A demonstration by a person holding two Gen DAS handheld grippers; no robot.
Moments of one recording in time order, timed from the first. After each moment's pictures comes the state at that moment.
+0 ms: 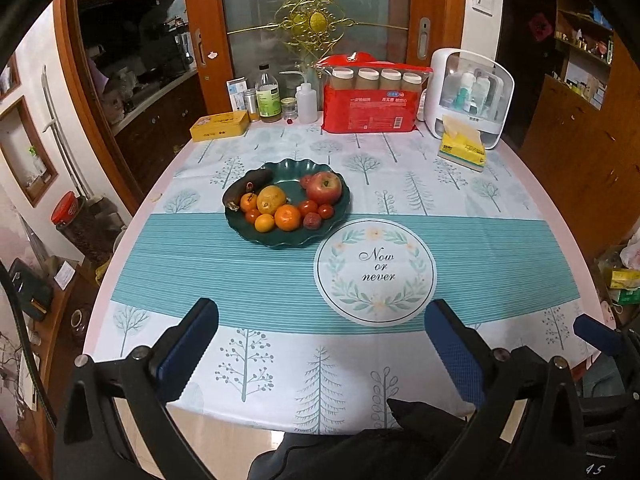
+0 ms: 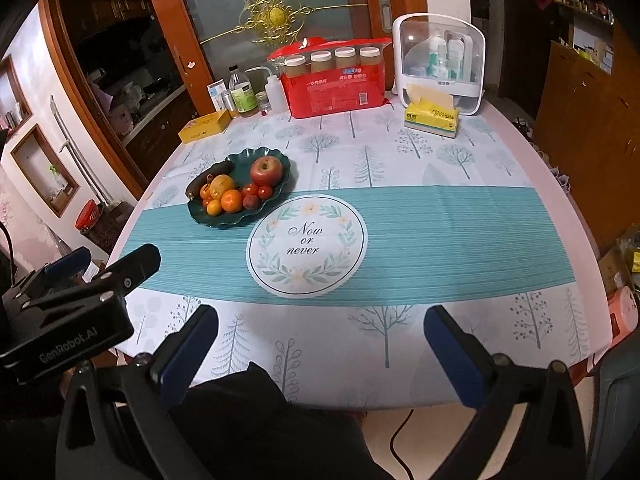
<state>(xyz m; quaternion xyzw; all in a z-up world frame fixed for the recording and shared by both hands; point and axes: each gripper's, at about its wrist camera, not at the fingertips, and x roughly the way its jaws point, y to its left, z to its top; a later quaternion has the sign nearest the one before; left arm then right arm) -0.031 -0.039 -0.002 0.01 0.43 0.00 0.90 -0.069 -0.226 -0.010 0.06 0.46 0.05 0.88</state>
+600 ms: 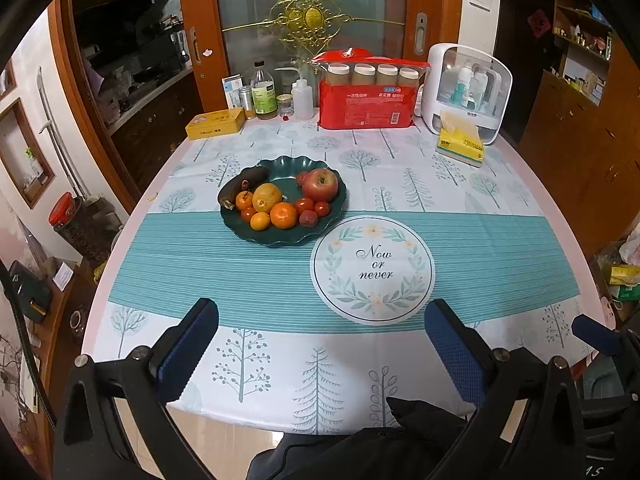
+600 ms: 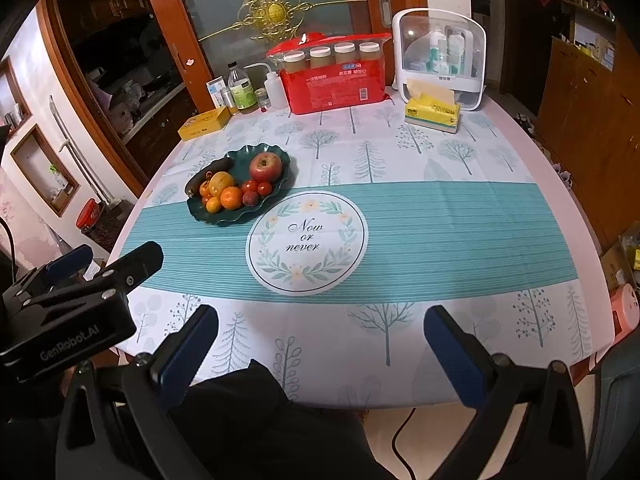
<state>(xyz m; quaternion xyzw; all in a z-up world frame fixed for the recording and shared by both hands) -0.029 -0.038 -0.006 0.01 0.44 -0.01 0.90 -0.068 -0.228 -0.014 0.06 0.47 0.05 0.88</state>
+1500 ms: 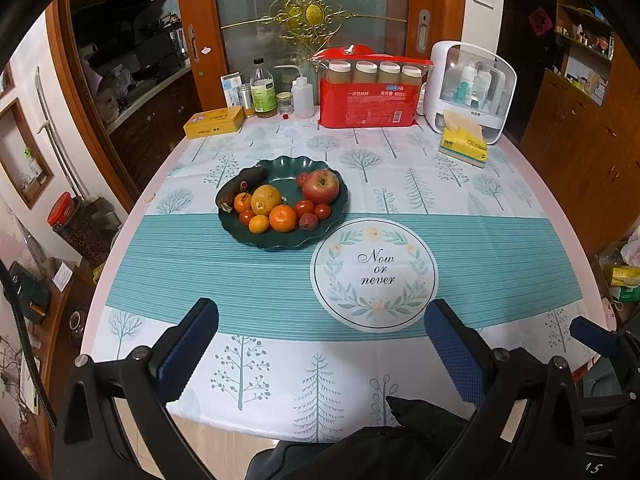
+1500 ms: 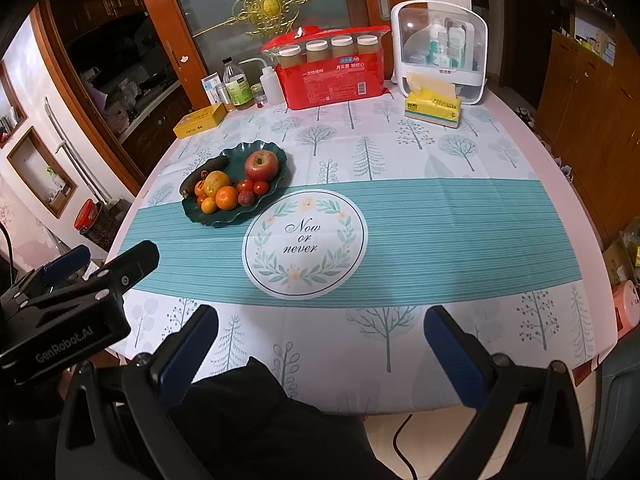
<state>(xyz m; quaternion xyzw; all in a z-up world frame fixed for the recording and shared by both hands) -0.018 -0.040 -0.007 0.01 0.44 -0.01 0.90 -0.057 -0.232 -0.020 0.07 0.48 0.05 0.87</state>
